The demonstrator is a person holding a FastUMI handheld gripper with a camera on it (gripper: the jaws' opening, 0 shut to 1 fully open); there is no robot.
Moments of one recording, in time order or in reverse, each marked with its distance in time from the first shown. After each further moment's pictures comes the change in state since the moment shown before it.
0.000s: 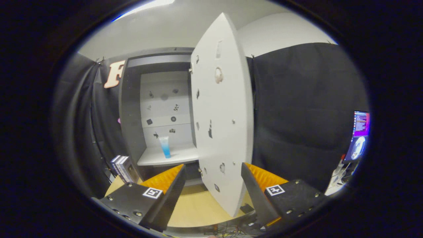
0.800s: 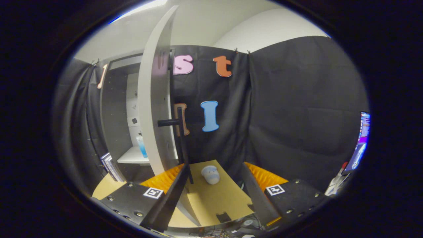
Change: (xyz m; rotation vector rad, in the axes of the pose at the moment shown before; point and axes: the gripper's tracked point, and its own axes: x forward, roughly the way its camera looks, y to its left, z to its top) arm 0.025 -0.034 0.000 -0.022 0.023 0.084
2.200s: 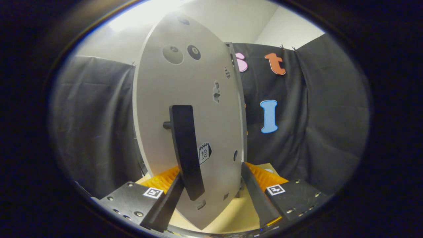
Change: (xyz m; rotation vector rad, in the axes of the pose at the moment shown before) arm 0.010 0.160 -0.011 0.007 0.008 0.428
